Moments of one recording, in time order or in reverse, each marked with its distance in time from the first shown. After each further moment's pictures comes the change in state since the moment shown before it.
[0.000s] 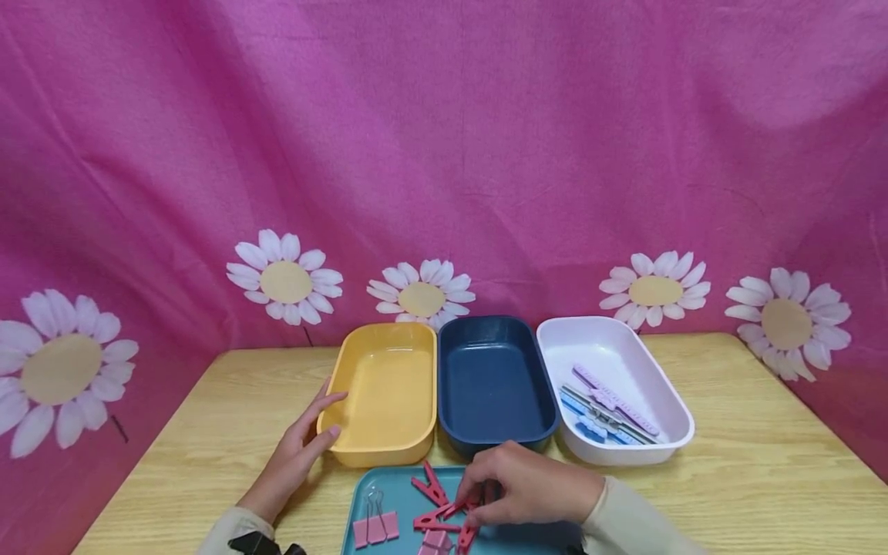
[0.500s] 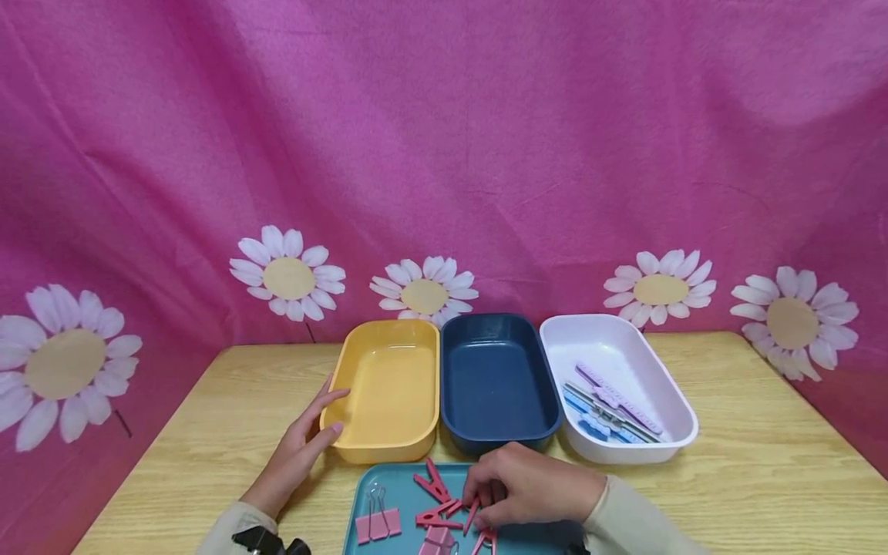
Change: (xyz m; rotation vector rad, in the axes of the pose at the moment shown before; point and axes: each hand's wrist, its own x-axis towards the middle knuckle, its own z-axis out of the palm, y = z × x) left_hand 0.000 0.002 -0.001 0.027 0.005 -0.051; right_hand 0.001 0.004 0.002 -0.010 -0.036 0.046
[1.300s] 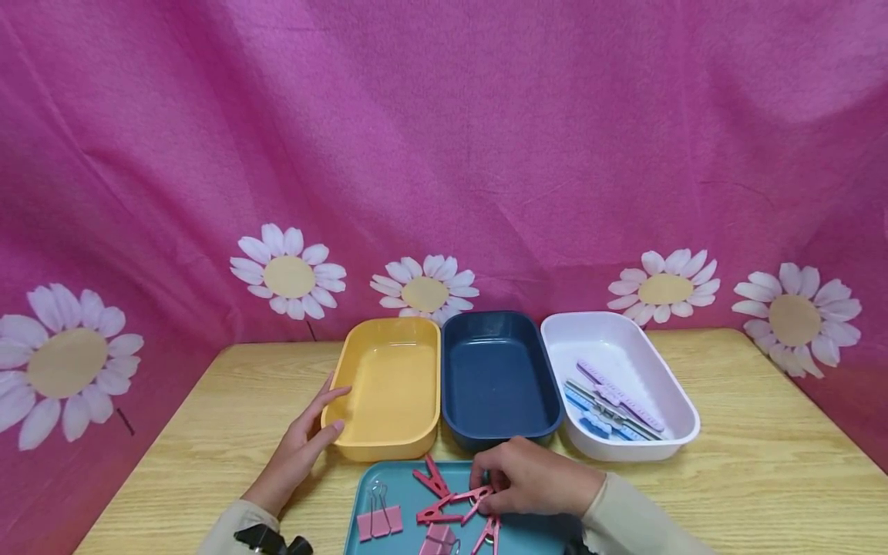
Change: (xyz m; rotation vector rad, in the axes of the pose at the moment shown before) left_hand 0.000 0.001 0.000 -0.009 0.001 0.005; right_hand 0.000 0.005 0.000 -0.039 0.065 0.152
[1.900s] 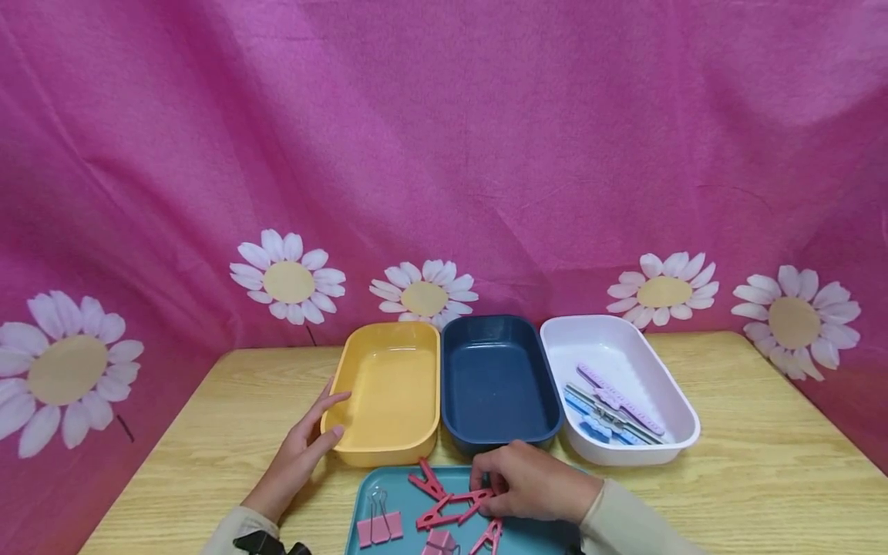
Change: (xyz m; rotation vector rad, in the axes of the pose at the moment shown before) left_hand 0.000 -0.002 0.000 -0.026 -0.012 0.040; right_hand 0.003 0.004 0.002 -0.001 0.027 0.041
